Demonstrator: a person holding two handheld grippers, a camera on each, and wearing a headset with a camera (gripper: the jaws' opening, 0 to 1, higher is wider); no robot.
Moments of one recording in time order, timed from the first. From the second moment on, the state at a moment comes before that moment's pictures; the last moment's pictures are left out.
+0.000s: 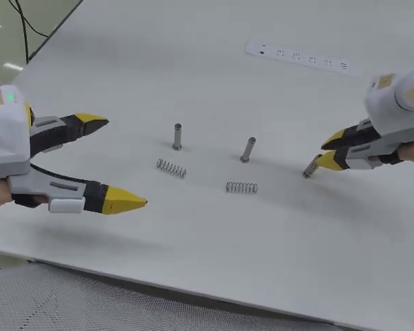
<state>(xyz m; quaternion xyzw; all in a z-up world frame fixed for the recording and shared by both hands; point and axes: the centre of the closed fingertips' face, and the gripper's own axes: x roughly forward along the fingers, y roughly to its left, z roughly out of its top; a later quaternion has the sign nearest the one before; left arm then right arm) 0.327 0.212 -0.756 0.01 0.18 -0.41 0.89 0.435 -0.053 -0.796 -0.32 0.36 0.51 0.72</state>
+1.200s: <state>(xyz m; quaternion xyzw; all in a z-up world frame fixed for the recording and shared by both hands) 0.329 0.214 -0.749 0.01 0.18 -0.40 0.90 0.387 -0.061 -0.780 -0.15 0.32 0.49 0.80</state>
